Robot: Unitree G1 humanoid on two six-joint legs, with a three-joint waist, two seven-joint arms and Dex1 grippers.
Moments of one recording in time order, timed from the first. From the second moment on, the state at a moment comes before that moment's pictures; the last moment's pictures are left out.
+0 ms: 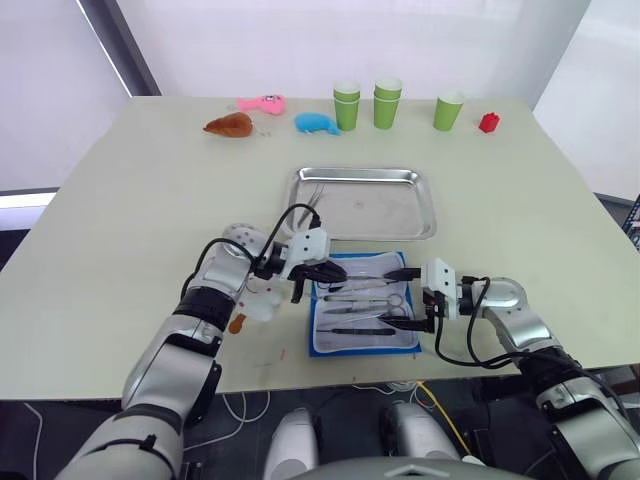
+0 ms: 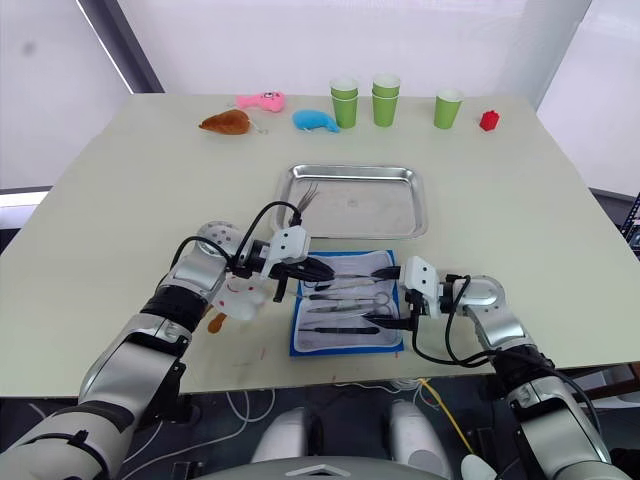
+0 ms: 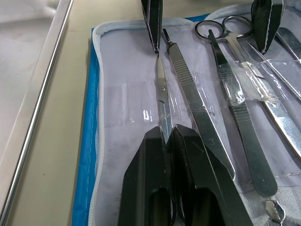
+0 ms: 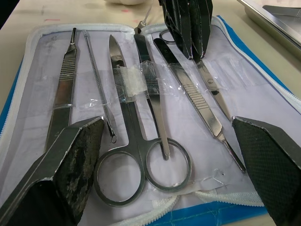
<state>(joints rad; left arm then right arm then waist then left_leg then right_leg) -0.73 0.49 -0.29 0.66 0.00 -0.16 -1.40 -0.39 -0.42 0.29 0.43 0.19 -0.18 1.17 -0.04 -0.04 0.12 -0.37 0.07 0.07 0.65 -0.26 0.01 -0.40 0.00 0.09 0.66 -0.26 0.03</state>
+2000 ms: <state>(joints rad) -0.78 0.82 -0.39 0.17 0.04 0.41 -1.52 -0.41 -0.37 0.30 0.46 0.18 -0.18 1.16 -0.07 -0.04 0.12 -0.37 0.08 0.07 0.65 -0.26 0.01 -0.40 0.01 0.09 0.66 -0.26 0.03</state>
